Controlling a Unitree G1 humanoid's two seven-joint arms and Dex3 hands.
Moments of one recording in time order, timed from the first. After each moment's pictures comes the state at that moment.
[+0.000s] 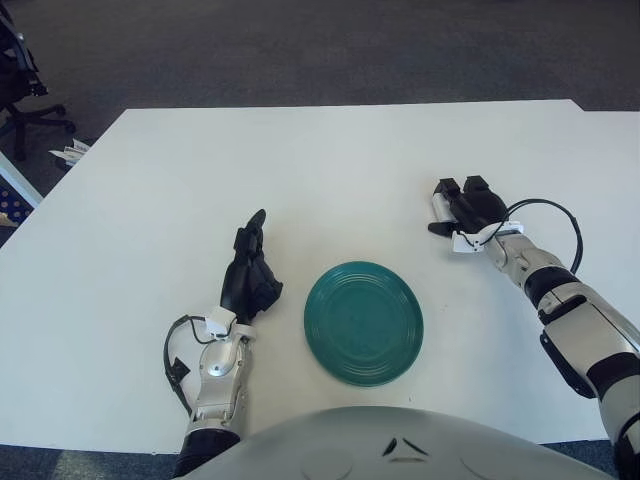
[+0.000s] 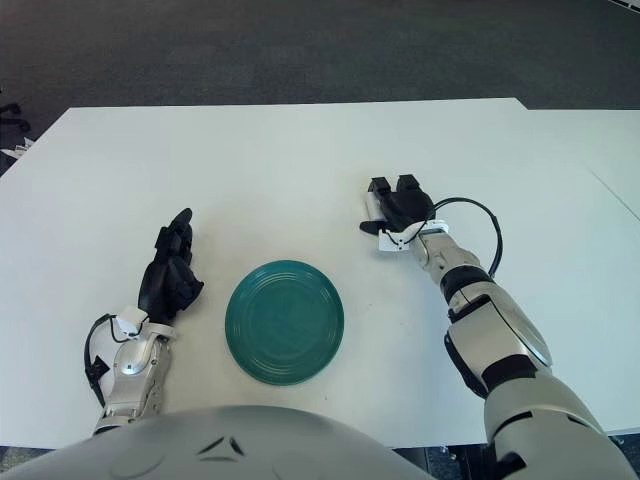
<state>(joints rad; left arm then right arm) 0.26 -0.06 0.01 0.19 -0.07 -0.52 -0.11 -0.65 -0.49 0.62 1.20 -0.80 -0.39 -0.52</state>
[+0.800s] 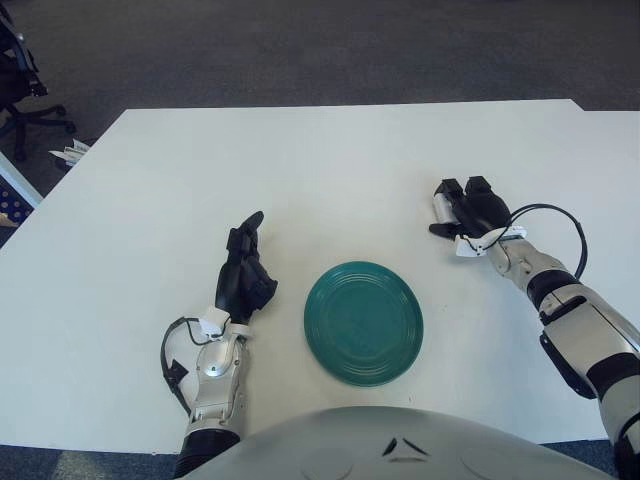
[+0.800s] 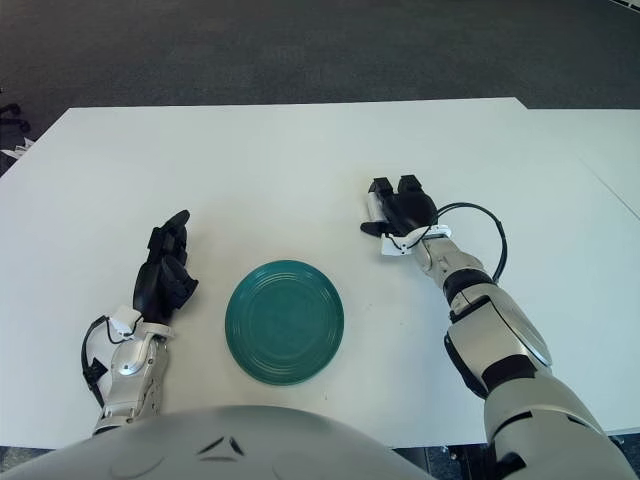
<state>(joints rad) 0.26 -0.07 0.03 0.18 -0.10 -0.54 -0.11 -0.67 -0.49 0.61 1.20 -0.79 -0.44 -0.56</state>
